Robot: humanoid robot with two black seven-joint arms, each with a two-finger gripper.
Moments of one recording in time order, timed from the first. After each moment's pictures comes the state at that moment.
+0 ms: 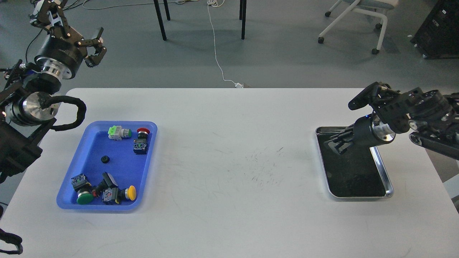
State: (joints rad) left arm -0.83 0.53 -0.75 -0.81 -0.08 -0.24 -0.33; right arm 1.33 -0.58 -0.34 1.08 -1.57 0.39 0.38
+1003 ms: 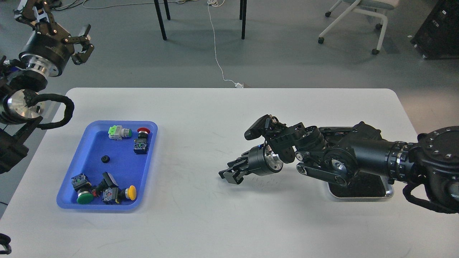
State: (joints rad) left arm -0.83 0.59 -0.74 -0.82 -0.08 -0.24 -0.33; right arm 1.16 -0.08 -0.27 0.86 -1.44 0.23 0.37
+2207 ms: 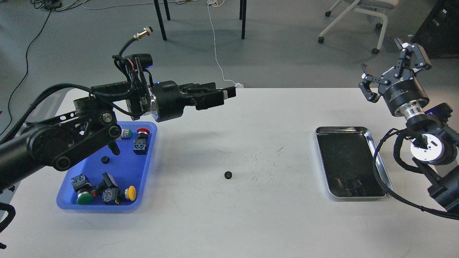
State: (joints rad) left arm -0.90 0.46 -0.41 -1.28 1.62 -0.21 -0.32; right arm 0.53 -0.54 0.90 0.86 -0.02 0.39 0.37
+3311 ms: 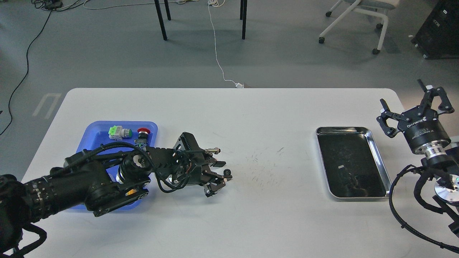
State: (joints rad) left arm -0.82 0.27 -0.13 -1.05 2.18 -0.12 -0.31; right arm 0.36 -0.56 0.91 0.88 0.12 0.49 0.39
